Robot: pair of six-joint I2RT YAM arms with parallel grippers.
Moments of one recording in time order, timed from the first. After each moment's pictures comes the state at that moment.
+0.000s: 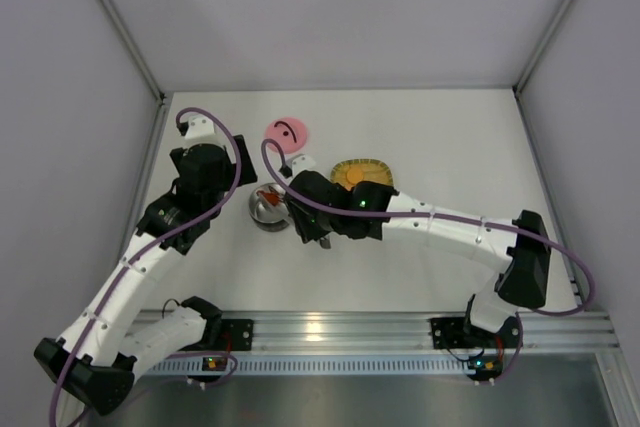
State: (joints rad) left arm -0.47 0.94 1.05 -0.55 -0.51 -0.39; right arm 1.20 1.62 1.52 -0.75 0.28 0.50
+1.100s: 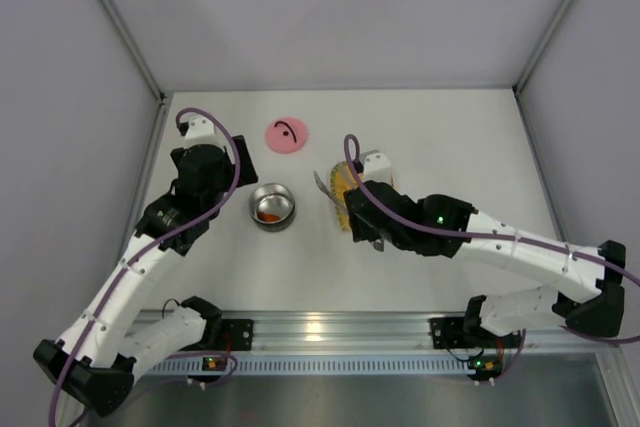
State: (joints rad) left arm -0.47 0.93 1.05 -0.55 -0.49 -0.39; right arm 1.18 1.27 1.29 -0.84 0.50 0.61
